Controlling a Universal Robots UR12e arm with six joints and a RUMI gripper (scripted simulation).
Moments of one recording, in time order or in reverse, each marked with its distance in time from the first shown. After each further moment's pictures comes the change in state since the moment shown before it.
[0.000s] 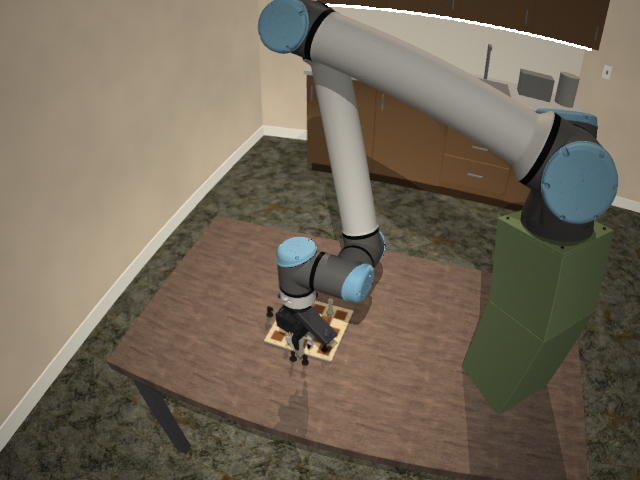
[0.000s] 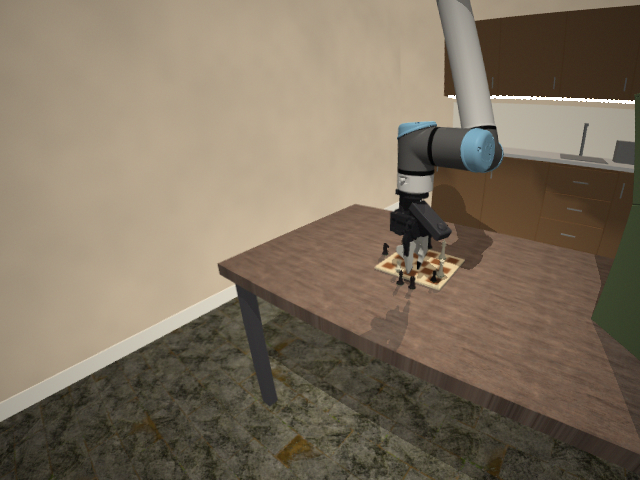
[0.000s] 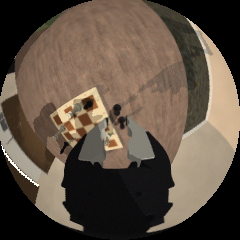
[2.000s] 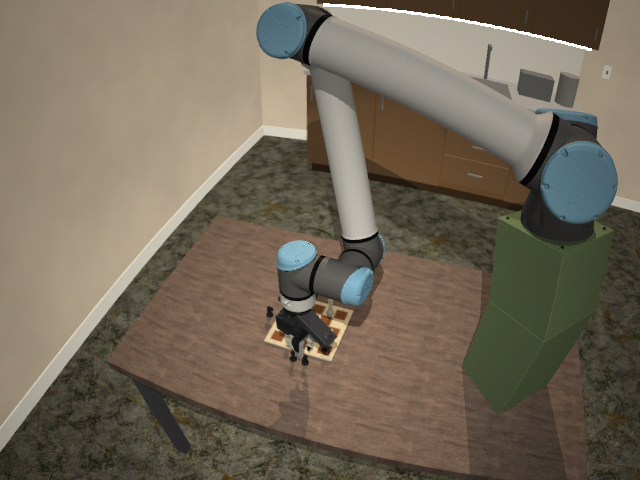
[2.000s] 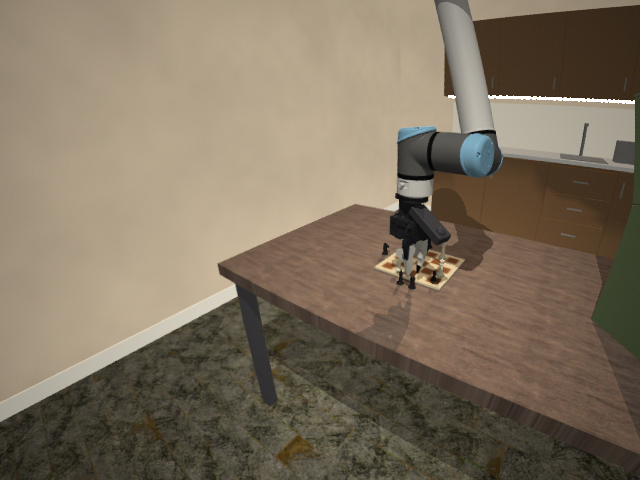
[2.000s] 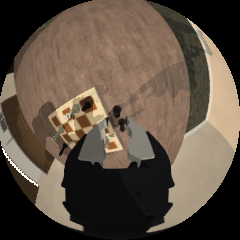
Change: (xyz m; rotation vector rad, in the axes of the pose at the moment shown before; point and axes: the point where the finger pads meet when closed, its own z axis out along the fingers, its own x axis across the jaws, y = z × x) arm 0.000 0.000 0.011 0.000 0.000 0.000
